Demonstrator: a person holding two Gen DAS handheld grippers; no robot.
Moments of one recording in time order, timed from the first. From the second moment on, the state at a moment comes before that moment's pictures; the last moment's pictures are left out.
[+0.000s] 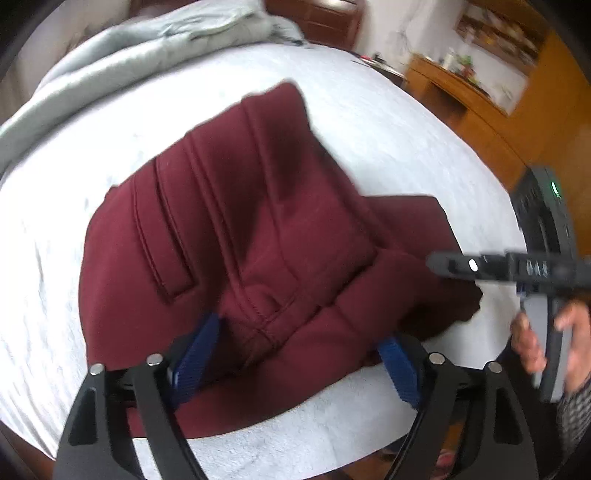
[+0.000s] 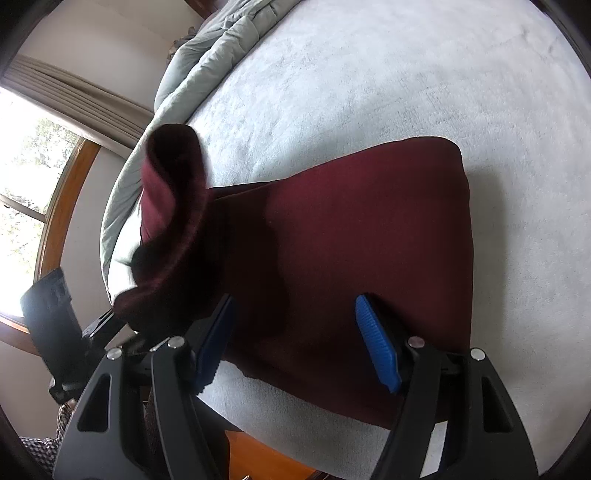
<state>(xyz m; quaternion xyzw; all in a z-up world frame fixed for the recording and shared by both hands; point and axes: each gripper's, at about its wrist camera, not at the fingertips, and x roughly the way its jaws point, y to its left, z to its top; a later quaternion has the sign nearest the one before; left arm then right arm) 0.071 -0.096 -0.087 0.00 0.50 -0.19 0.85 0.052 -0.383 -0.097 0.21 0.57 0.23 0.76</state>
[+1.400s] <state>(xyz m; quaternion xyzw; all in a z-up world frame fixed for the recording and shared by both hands) 0.097 0.028 -0.091 -0.19 0.51 -0.05 0.83 0.068 -0.300 -0.054 0.19 0.58 0.32 0.73</state>
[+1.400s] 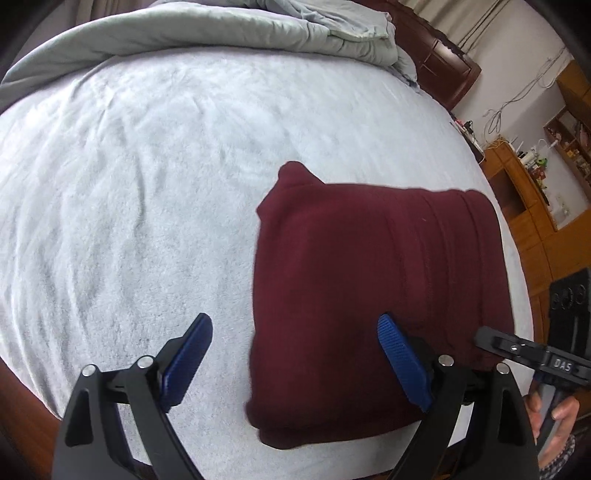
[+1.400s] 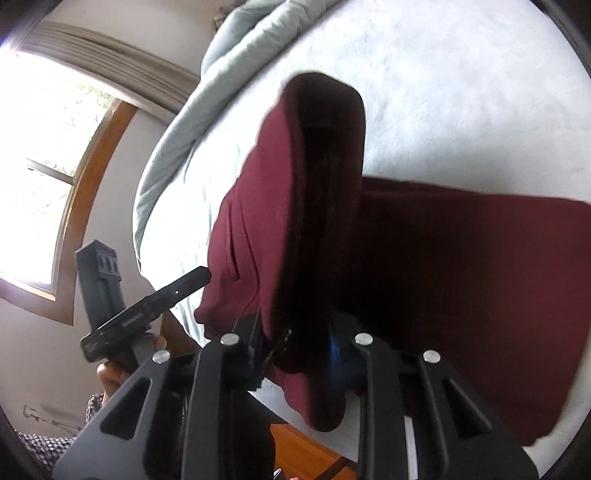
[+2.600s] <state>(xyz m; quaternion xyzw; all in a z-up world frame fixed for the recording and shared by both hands) 0.095 -0.058 -0.107 -0.13 0.55 -0.11 0.82 0.037 -0.431 -0.044 0.15 0.58 0.21 0.78</state>
